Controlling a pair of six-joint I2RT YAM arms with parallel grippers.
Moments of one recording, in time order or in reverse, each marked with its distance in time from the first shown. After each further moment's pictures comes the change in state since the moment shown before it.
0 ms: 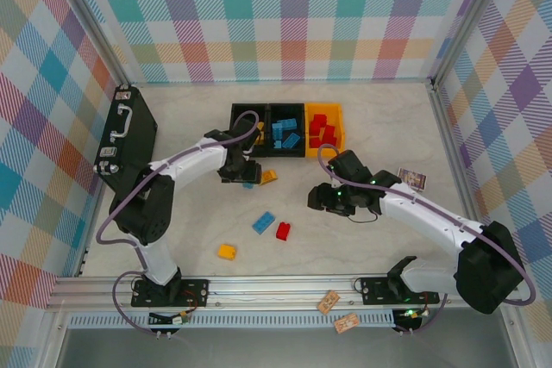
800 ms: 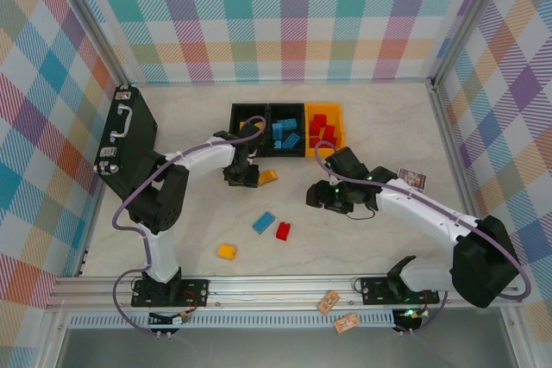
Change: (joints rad) left arm 0.000 0.103 0.023 0.002 0.003 0.034; right arm 0.000 0.041 0.034 -0.005 0.007 -0.001
